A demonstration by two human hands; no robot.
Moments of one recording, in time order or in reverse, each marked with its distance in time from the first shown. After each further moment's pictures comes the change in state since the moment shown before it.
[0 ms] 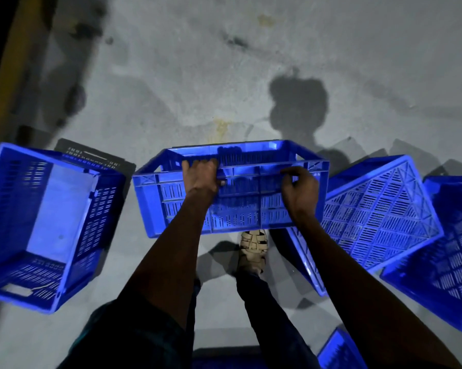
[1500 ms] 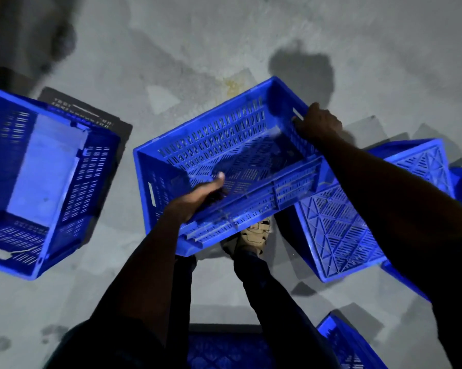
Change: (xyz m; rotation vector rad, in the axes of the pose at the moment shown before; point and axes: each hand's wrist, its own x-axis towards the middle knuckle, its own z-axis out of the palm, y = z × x) left_hand -0.052 -0.056 0.130 -1.344 -0.677 -0.242; right_hand 0.115 -0.005 0.051 -0.676 -0.387 0.079
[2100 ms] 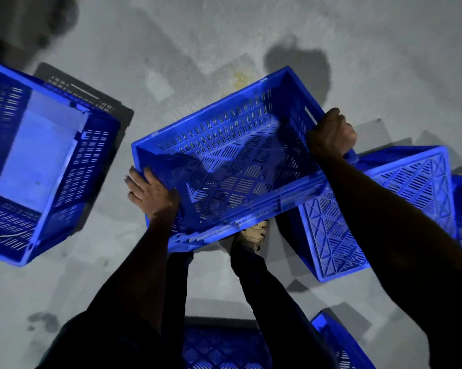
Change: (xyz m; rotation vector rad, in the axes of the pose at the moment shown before) left_hand -0.005 -0.069 -0.051 0.625 1.063 -0.092; right_hand -0.028 0.000 0.025 -0.102 0.316 0.106
